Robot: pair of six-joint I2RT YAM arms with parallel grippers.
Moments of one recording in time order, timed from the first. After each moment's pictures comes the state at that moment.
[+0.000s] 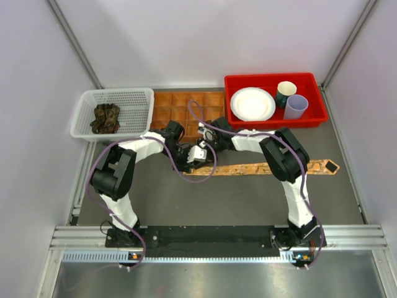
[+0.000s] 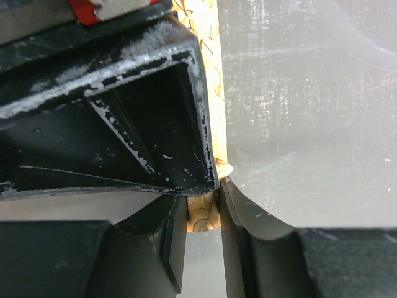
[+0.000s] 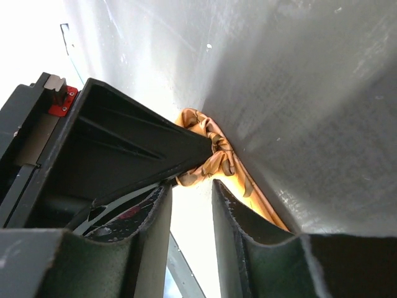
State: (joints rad) left arm -0.43 1.80 1.10 -0.64 0.64 1.15; right arm 0.64 2.13 1.35 -0.16 -0.83 0.59
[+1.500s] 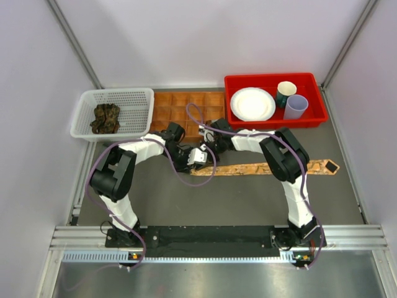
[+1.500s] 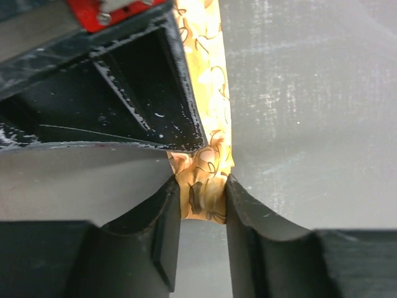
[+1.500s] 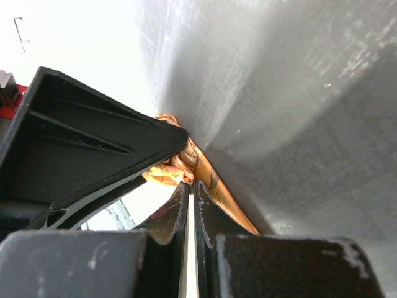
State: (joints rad) left arm -0.45 1.79 1.06 -0.59 0.62 1.18; right arm 0.64 2.14 1.36 -0.23 -0.75 0.48
